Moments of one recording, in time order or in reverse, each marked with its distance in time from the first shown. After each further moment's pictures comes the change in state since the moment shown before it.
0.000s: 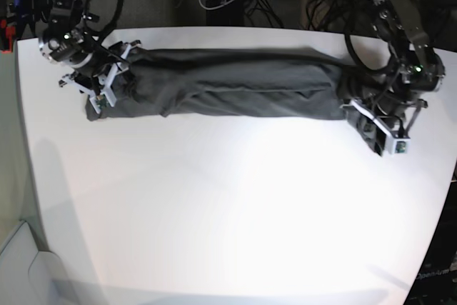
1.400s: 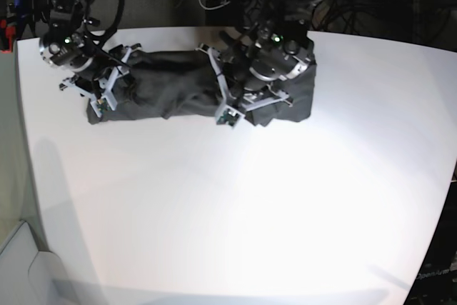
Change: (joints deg) left arm 7.5 11.1 42.3 2.8 17.5 4.3 -0.8; right arm 1.4 0.0 -0.2 -0.2 -0.1 0.0 -1.1
